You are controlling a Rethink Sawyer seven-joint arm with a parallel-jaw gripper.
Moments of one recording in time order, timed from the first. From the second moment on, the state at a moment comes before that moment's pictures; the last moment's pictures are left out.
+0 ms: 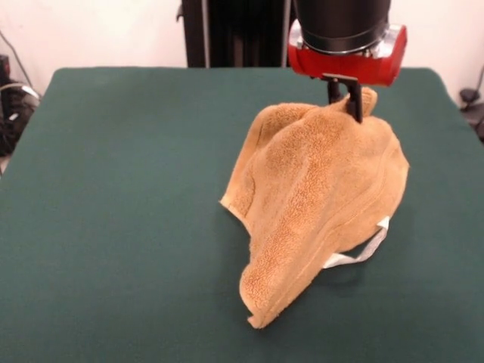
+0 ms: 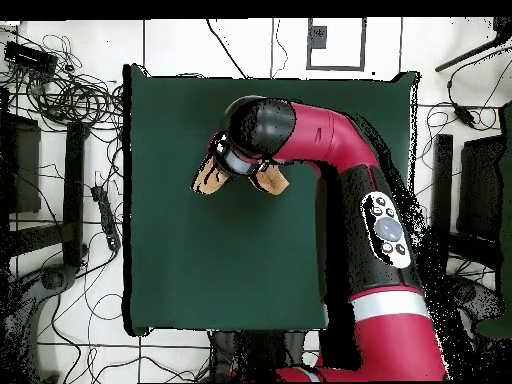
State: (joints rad) arm -0.29 -0.54 0.30 1.27 -0.07 1.08 2.17
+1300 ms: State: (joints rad) arm -0.30 -0.55 0.30 1.27 -0.07 1.04 2.17
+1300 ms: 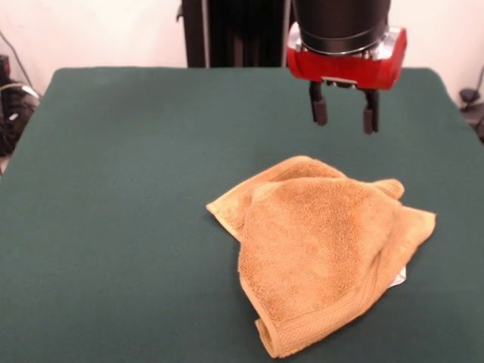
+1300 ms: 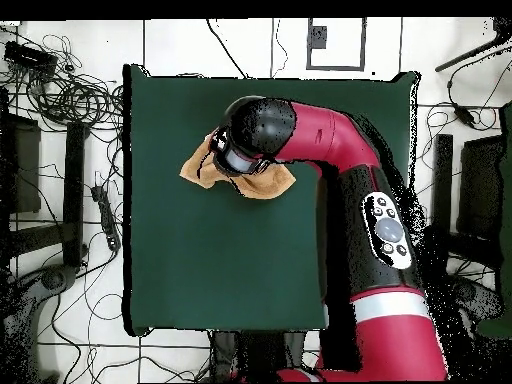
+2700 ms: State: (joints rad) arm -0.51 -0.31 0.35 1.22 -0.27 0.93 2.17
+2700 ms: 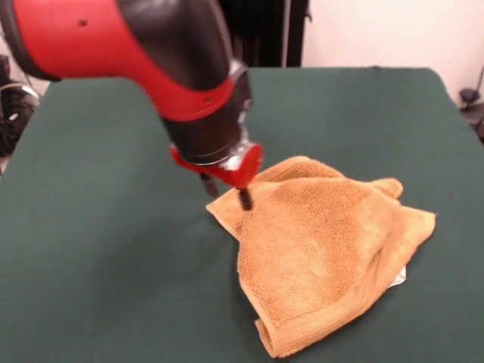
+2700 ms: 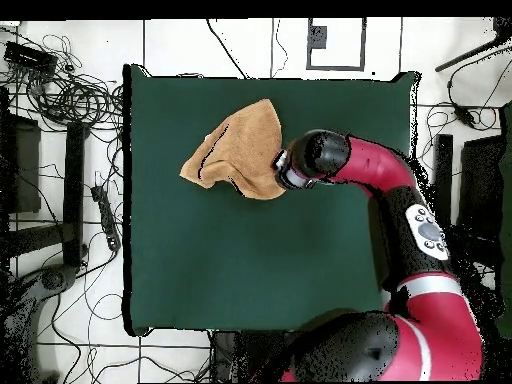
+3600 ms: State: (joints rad) arm -0.56 -0.27 0.44 1.26 -0.30 0.93 2.17
